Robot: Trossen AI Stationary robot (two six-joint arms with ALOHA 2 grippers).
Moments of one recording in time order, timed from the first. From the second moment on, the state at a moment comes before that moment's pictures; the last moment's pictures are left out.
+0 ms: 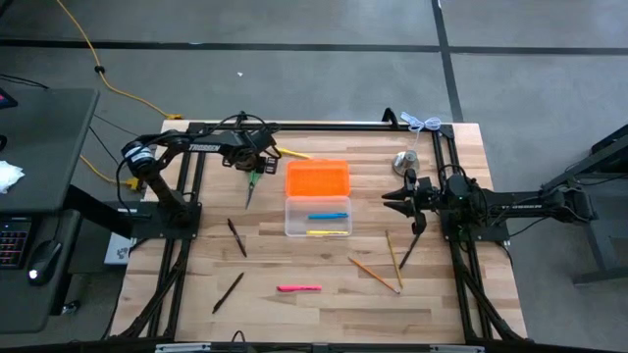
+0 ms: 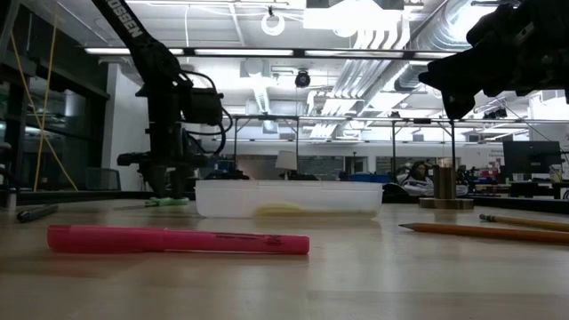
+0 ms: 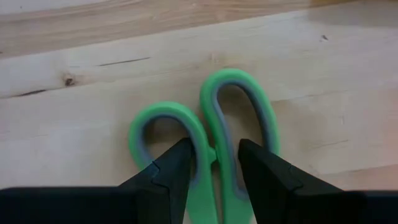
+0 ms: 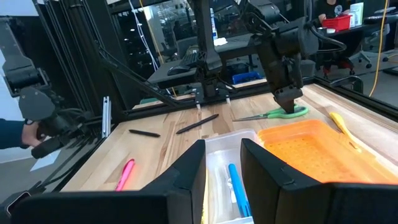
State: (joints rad) left arm 0.63 1.68 0.87 -0.56 -0.20 -0.75; right arm -0.14 0.48 0.06 0.43 -0.16 0.23
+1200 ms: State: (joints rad) left arm 0.63 1.66 0.87 -0.55 -0.21 -0.74; right arm -0.14 0.48 0.06 0.43 -0.16 0.24
